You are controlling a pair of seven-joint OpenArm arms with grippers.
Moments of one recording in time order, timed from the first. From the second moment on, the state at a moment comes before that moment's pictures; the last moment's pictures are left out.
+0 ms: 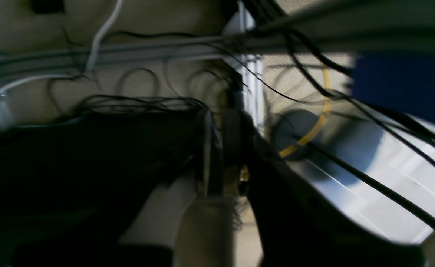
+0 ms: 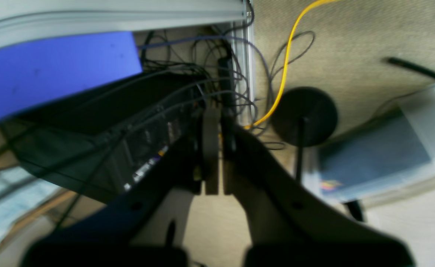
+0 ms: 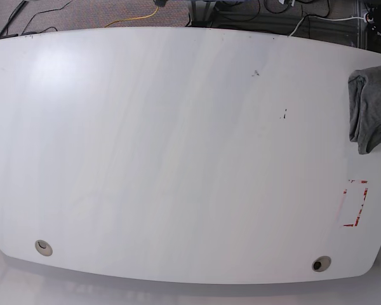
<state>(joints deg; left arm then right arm) 35.9 -3.0 -19.2 51.3 11.9 -25.2 -5.9 -34.2 7.1 18.6 42.5 6.3 39.7 -6.2</state>
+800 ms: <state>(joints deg) 13.1 -5.5 -19.1 13.5 18.6 -18.6 -5.9 -18.4 8.0 18.7 24.9 -4.6 38.9 -2.8</state>
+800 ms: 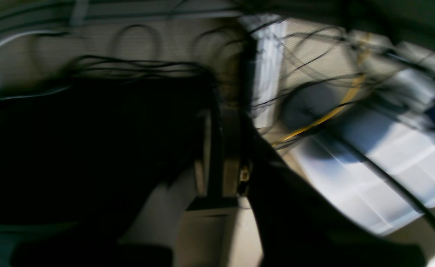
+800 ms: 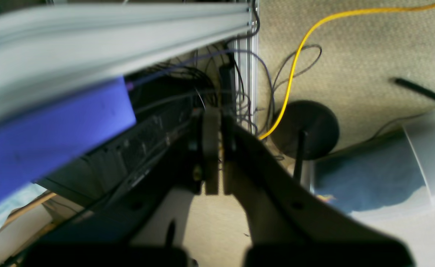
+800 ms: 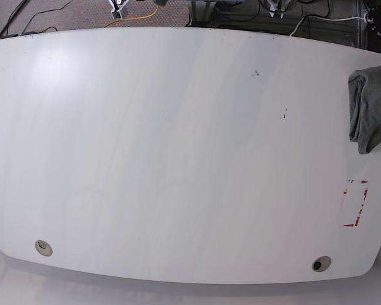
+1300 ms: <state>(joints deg) 4.8 -7.1 -19.1 0.5 18.4 -9.9 -6.3 -10.1 7.6 18.7 17.1 -11.0 30.2 -2.7</state>
